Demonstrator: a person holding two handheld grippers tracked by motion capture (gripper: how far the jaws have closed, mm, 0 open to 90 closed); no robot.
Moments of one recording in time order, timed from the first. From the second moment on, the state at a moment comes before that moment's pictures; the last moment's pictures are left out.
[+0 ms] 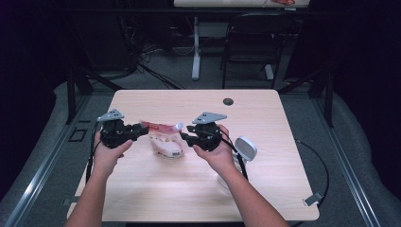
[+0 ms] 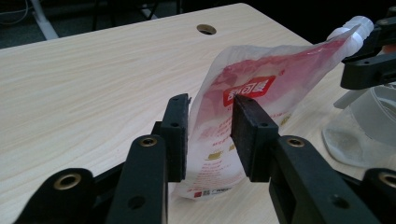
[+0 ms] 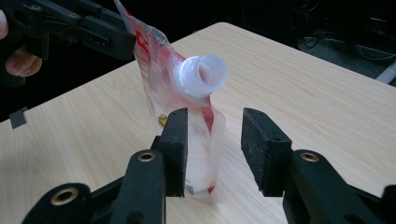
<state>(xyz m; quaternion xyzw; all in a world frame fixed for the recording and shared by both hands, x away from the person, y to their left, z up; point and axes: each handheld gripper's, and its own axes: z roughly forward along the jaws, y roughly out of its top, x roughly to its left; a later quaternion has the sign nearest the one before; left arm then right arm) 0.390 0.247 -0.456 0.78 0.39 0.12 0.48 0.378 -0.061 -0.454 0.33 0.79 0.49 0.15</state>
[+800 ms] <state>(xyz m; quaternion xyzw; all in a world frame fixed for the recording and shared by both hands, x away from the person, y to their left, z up) 0.380 0.244 -0.451 0.78 0.38 0.11 0.49 0.378 -0.054 -0.456 0.33 0.79 0.49 0.17</state>
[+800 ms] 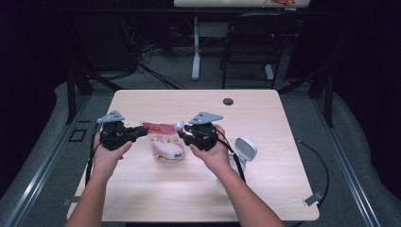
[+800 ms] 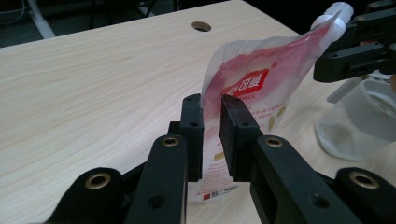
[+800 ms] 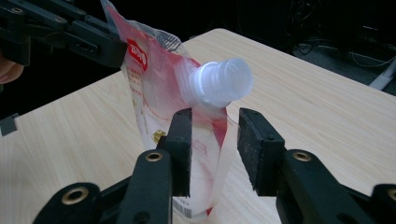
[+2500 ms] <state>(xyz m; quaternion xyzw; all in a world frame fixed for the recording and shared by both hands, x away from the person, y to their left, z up) 0.295 0.193 -0.448 0.82 0.31 0.08 0.48 0.272 -0.118 -0.466 0.32 0.78 0.52 0.16</state>
